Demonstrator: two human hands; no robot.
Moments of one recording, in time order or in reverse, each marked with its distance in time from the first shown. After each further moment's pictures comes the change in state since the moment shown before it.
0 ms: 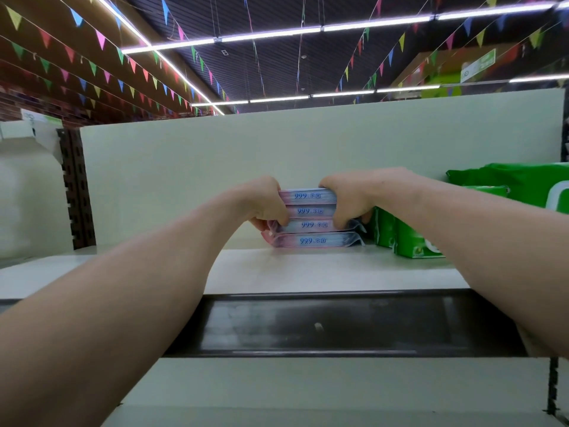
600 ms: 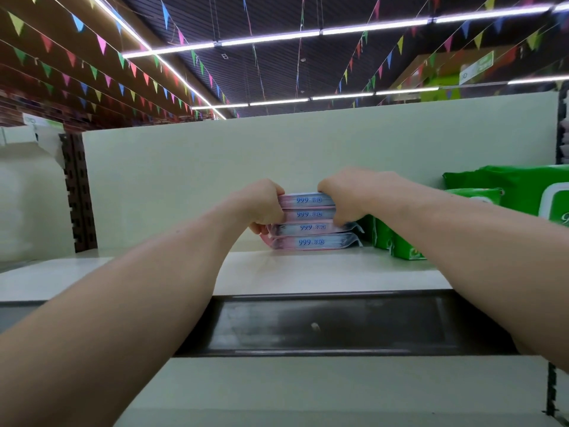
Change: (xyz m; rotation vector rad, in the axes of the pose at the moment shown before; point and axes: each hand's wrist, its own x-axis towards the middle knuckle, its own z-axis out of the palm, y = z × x) left_hand 0.010 -0.006 0.001 0.141 0.057 0.083; right_hand 0.005 0.002 0.003 -0.221 0.151 -0.046
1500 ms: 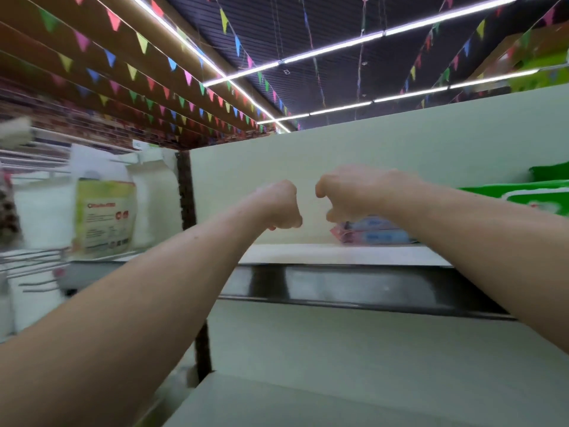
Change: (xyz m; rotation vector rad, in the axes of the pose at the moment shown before) left_hand -0.093 -0.027 -0.046 0.302 0.139 -0.185; right_hand -0.035 -0.087 -0.041 0.111 0.202 -0.255
